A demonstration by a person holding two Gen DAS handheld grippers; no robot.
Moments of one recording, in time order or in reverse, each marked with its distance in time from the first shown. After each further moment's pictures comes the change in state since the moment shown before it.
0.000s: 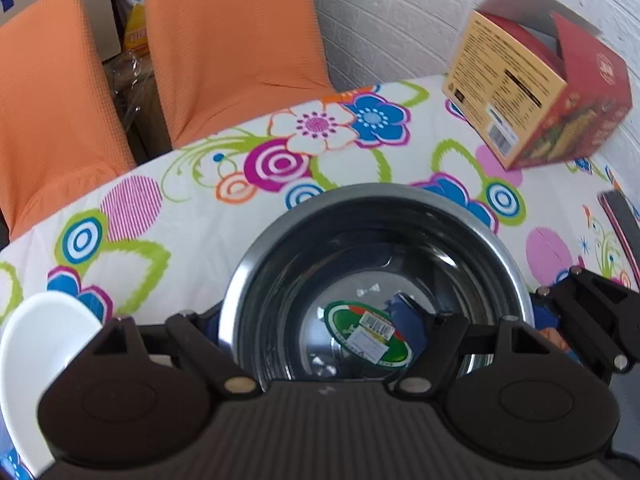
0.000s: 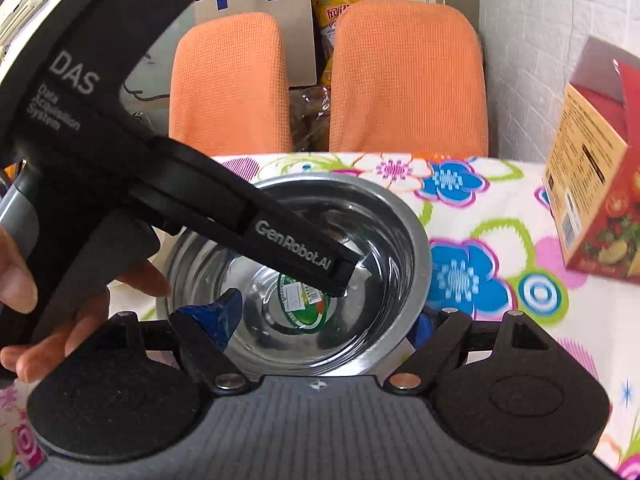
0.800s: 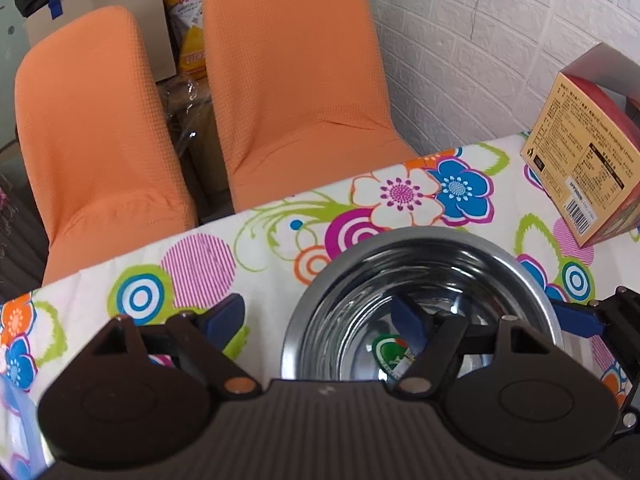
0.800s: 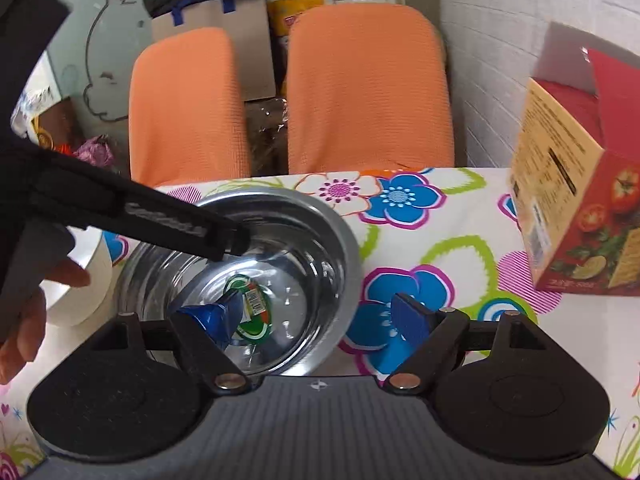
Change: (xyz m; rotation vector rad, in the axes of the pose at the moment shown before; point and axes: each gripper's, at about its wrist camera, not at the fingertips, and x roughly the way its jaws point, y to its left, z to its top) left arm 0.016 0.035 0.039 -0.084 -0.086 0.140; right arm 0.022 -0.028 0.018 0.046 -0.030 -0.087
